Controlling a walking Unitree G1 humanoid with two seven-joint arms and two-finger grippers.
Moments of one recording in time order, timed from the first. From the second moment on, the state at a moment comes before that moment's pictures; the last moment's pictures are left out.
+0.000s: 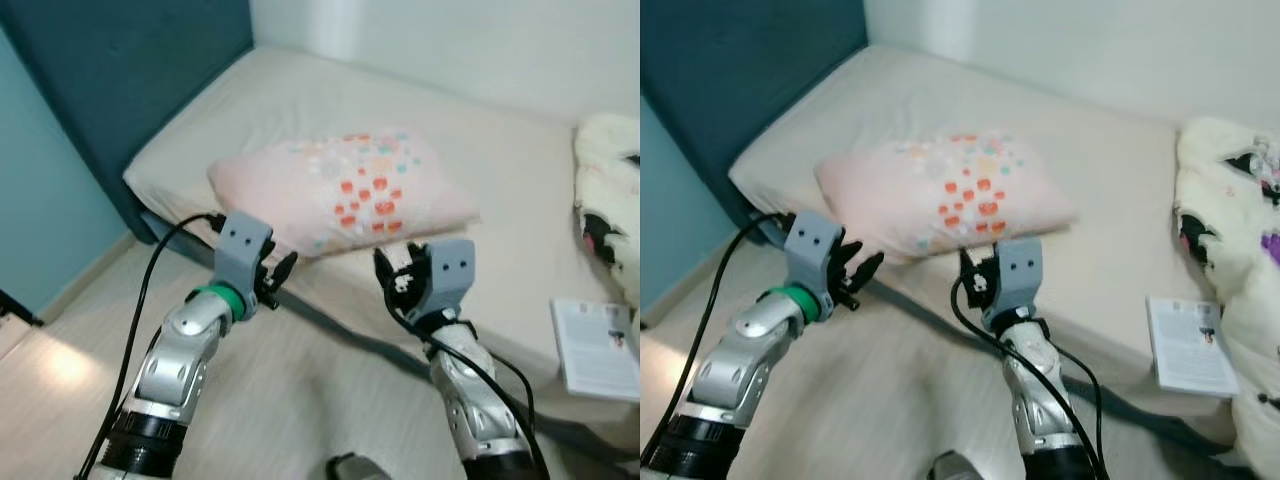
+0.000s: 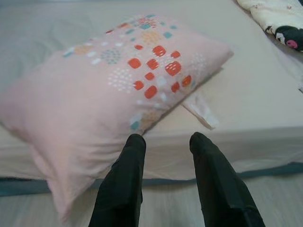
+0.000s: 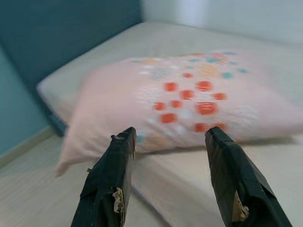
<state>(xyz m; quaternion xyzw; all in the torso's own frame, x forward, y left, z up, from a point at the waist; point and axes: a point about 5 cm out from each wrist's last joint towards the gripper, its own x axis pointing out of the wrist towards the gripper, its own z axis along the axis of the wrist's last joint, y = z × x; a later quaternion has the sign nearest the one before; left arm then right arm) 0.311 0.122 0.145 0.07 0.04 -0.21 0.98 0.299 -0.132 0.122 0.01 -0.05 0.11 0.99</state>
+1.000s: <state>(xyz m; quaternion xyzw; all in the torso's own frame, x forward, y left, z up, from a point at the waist) 0.308 0.144 0.137 0.06 0.03 -0.08 0.99 0.301 -0.124 0.126 -0.01 -0.04 0.15 0.99</state>
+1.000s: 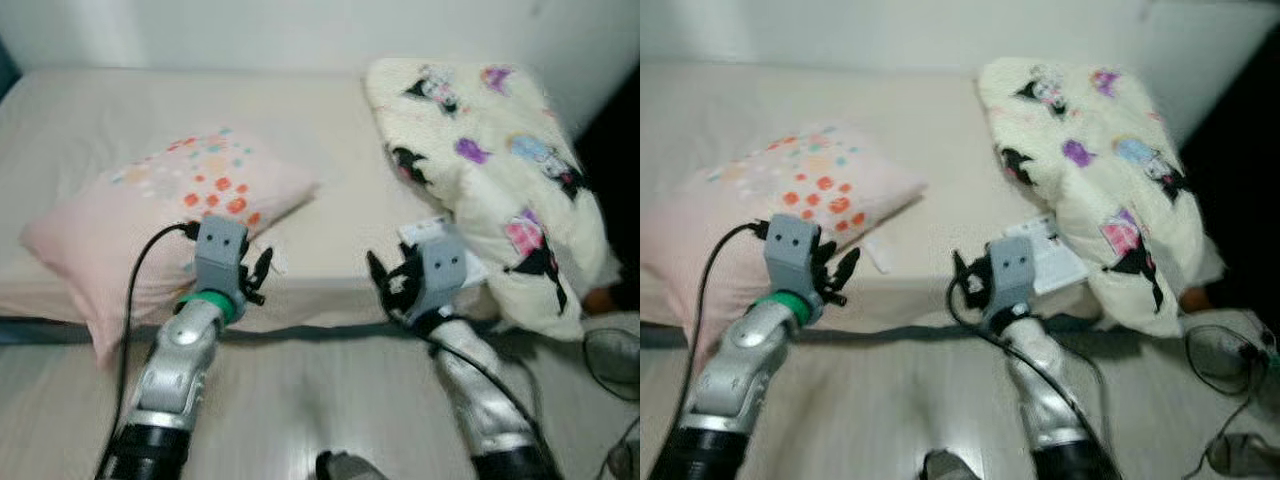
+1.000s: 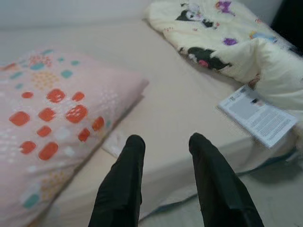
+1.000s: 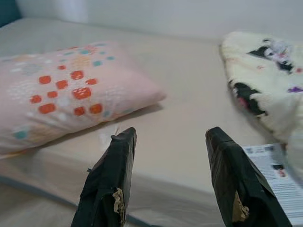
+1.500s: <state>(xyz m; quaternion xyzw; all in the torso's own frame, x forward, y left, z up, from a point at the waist) 0.319 0.140 0.148 0.09 0.00 -0.06 0.99 0.297 -0.129 0.125 0.00 -0.05 0.14 0.99</state>
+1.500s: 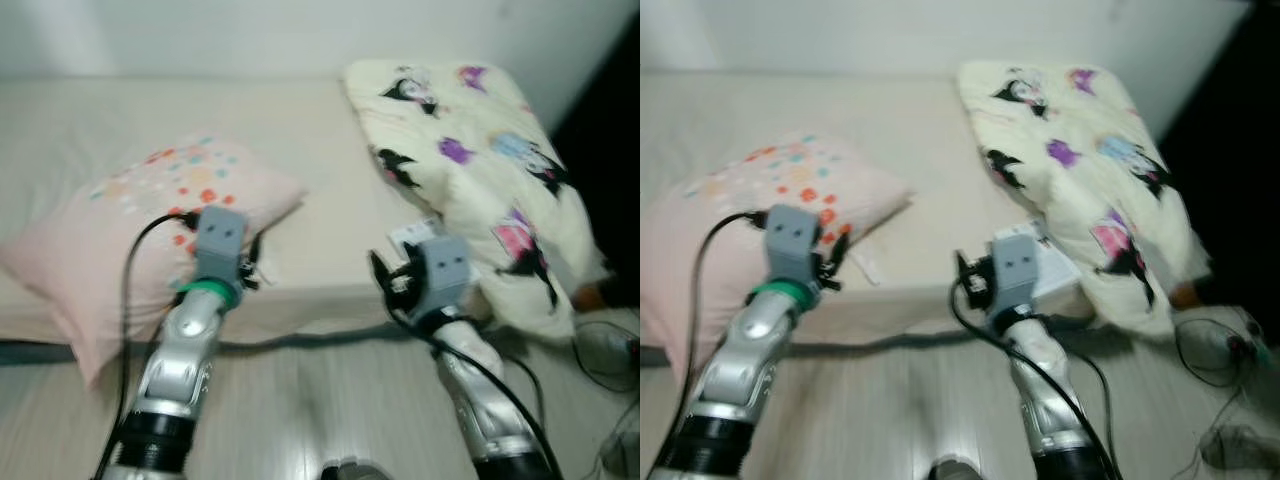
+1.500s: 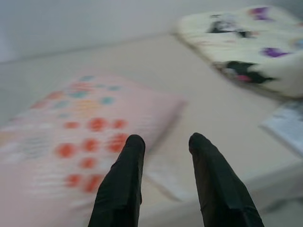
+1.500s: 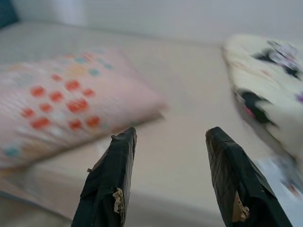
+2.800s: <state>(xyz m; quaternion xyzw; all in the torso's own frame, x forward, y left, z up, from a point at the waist) 0.306 0.155 0.136 0.11 0.01 -0.06 0.99 0.298 -0.109 0.123 0.03 -0.05 0.16 0.99</state>
